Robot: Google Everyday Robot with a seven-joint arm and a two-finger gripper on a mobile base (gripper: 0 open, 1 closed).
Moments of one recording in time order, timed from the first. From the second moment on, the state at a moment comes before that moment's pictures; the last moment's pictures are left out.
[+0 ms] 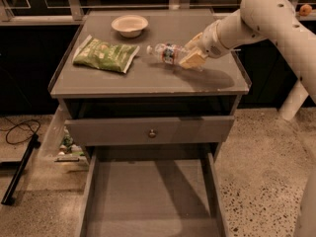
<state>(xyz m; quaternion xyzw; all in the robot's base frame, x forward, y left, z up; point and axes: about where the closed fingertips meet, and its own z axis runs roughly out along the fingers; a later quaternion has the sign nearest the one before) 0.731 -0.123 0.870 -0.56 0.72 0.09 0.40</state>
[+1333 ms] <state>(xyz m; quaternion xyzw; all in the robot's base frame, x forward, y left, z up) 0.731 -0.122 0.869 -0.56 0.72 0.09 0.40</state>
